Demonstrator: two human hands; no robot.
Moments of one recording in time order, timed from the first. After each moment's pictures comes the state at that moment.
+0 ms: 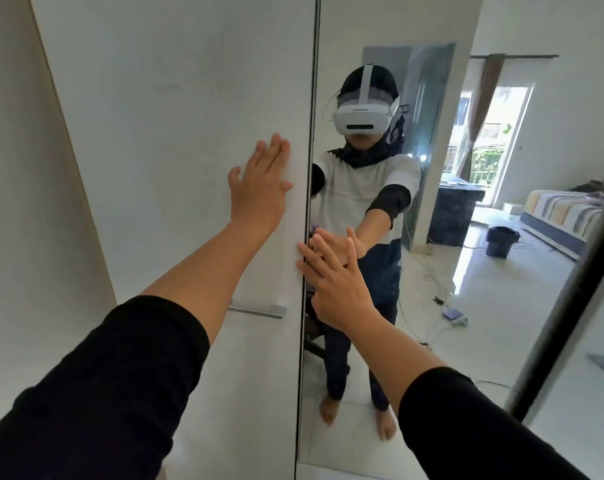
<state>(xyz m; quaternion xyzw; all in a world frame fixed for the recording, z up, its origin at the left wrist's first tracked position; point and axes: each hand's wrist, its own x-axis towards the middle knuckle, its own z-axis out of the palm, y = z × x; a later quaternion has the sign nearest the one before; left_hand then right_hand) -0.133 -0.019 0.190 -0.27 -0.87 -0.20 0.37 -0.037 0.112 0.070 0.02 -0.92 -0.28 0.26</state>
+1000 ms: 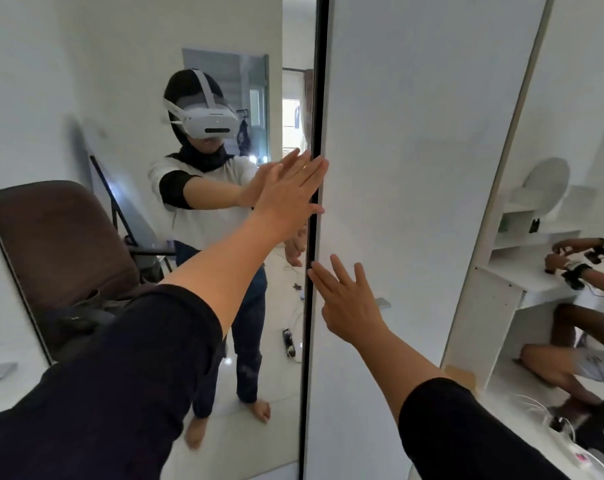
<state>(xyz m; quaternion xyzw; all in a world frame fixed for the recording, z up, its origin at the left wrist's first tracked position) 0.079 0.325 0.206 -0.58 -0.73 -0.09 0.34 0.224 0.382 0.056 -0.25 -0.89 -0.32 0.22</state>
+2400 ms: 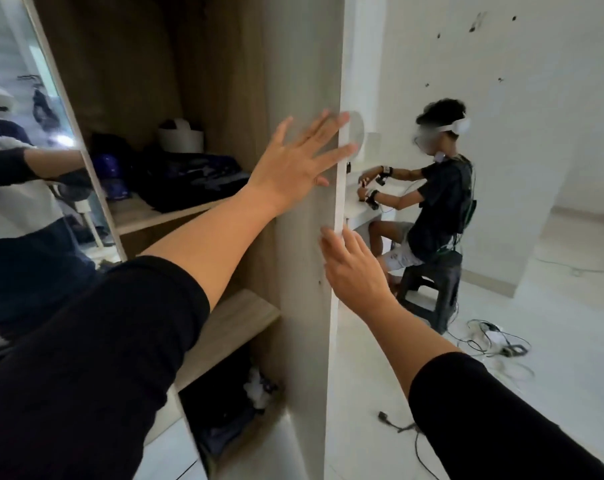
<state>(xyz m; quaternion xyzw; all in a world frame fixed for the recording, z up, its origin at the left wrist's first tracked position) 0.394 0.376 0.193 -0.77 -0.41 -0.16 0.47 0.552 0.373 0.036 -0.38 -0.81 -0.37 0.25</state>
